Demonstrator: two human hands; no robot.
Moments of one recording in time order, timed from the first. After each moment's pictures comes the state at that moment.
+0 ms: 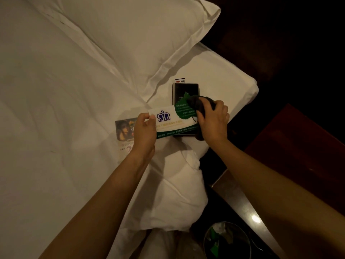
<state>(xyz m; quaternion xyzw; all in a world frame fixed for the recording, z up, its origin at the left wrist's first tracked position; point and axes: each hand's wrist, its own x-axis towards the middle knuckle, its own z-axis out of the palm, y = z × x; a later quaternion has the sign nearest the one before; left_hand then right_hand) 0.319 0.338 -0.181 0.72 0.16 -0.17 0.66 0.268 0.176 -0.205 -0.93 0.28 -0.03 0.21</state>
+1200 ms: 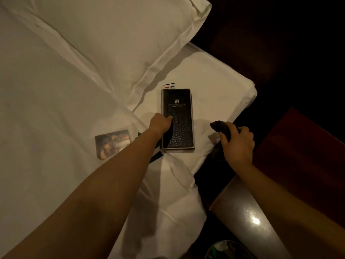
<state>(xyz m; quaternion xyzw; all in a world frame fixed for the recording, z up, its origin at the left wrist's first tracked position) 0.401 0.248 -0.283 0.88 0.03 -0.36 0.32 0.225 0.106 -0.264 -0.89 0.41 0.03 0.20</state>
